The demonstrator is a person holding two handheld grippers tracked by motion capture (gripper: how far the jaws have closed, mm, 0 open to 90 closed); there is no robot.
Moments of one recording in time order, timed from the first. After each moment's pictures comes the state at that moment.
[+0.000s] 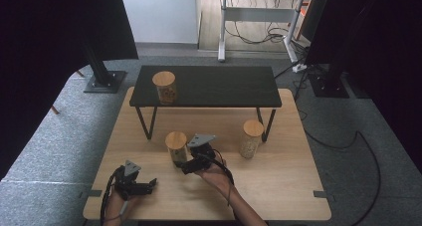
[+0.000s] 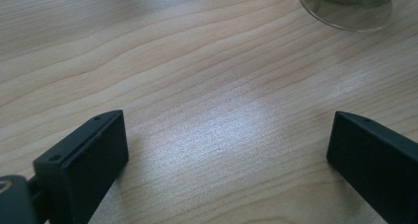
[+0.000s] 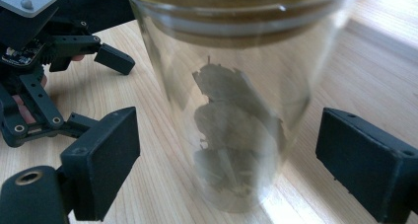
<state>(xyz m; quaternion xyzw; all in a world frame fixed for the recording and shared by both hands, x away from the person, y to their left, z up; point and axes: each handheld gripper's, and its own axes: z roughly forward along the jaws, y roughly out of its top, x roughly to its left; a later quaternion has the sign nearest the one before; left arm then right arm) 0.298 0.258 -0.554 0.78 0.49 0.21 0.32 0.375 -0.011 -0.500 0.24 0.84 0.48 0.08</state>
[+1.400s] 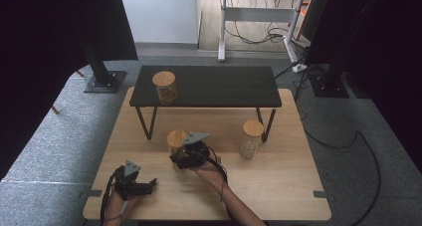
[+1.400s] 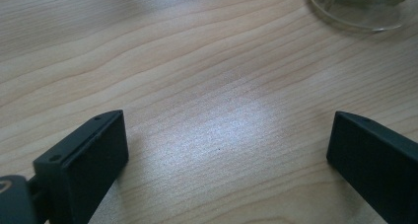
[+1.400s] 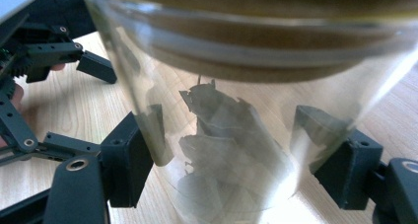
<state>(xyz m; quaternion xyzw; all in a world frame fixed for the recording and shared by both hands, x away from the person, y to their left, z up) 0.298 0.258 -0.554 0.78 0.49 0.21 0.32 0.384 0.004 -0.503 0.26 0.83 0.48 0.09</state>
